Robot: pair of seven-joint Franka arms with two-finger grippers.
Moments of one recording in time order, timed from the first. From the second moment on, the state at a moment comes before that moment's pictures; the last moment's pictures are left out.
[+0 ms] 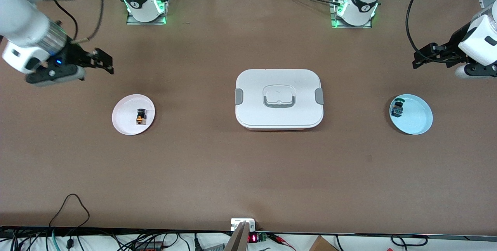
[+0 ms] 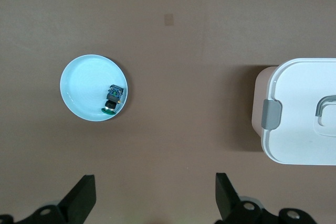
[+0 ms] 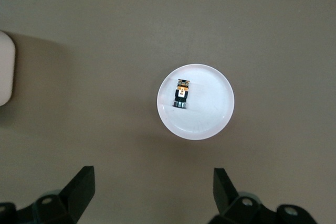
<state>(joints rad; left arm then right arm) -0.03 -0.01 0.01 -1.63 -0.02 1.53 -0.08 0.06 -0.07 0.05 -1.82 0.06 1.75 -0.11</state>
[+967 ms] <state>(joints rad) -0.03 -0.01 0.01 -1.63 -0.02 1.51 -0.08 0.05 0.10 0.04 -1.52 0.06 1.61 -0.12</state>
